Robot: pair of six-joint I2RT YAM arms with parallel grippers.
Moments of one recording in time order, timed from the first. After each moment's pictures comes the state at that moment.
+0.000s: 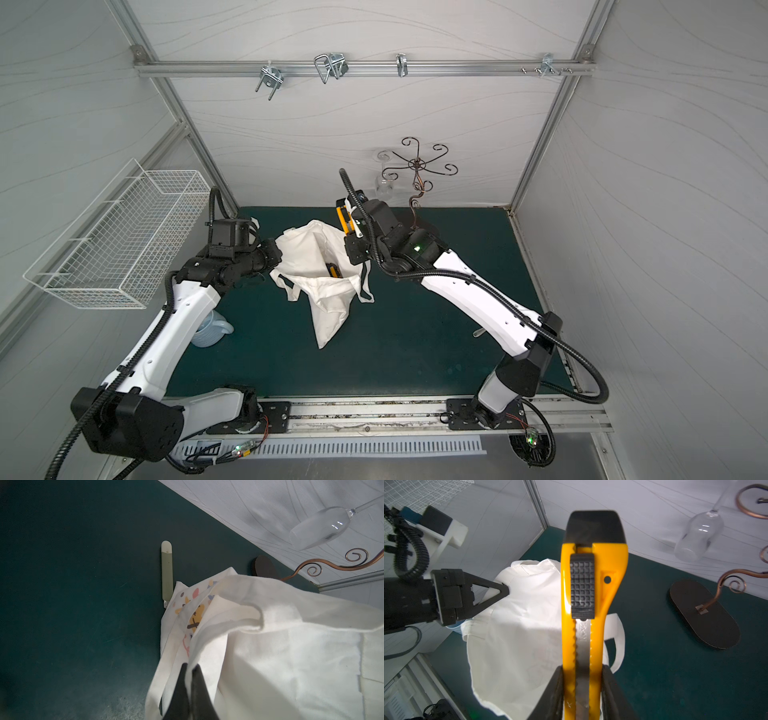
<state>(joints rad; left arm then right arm) -0.10 1.21 1.18 -0.72 0.09 -0.54 0.97 1.63 1.80 -0.74 0.19 0.26</state>
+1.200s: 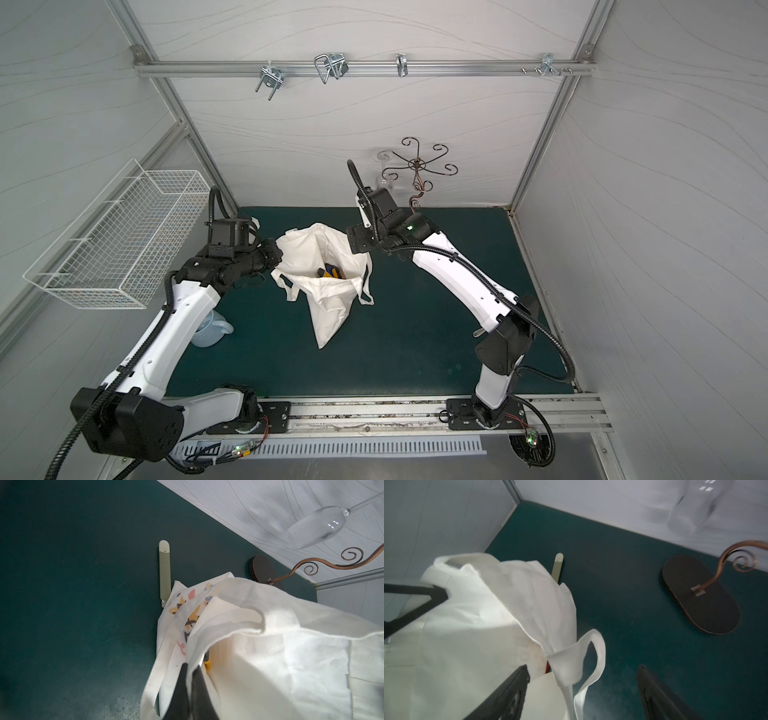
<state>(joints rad) -0.10 1.21 1.18 -0.72 0.10 -0.54 0.82 1.76 1.86 -0.85 0.03 0.27</state>
